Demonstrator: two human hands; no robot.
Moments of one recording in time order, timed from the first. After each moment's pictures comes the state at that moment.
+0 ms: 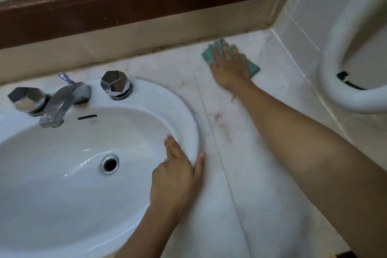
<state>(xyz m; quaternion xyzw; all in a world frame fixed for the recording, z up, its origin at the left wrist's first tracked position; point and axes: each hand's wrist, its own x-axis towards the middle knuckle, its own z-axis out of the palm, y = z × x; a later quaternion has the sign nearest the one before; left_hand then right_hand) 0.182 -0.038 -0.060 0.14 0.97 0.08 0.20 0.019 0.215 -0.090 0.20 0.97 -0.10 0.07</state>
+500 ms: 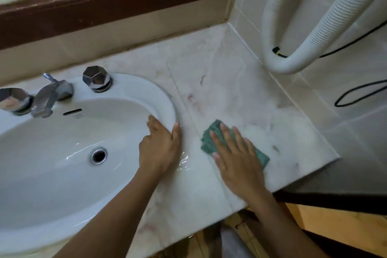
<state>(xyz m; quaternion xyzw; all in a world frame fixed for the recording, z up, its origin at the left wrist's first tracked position) 0.190 -0.044 -0.053 0.14 0.96 0.16 0.18 0.343 0.092 -0.097 0.22 0.97 -0.10 0.02</state>
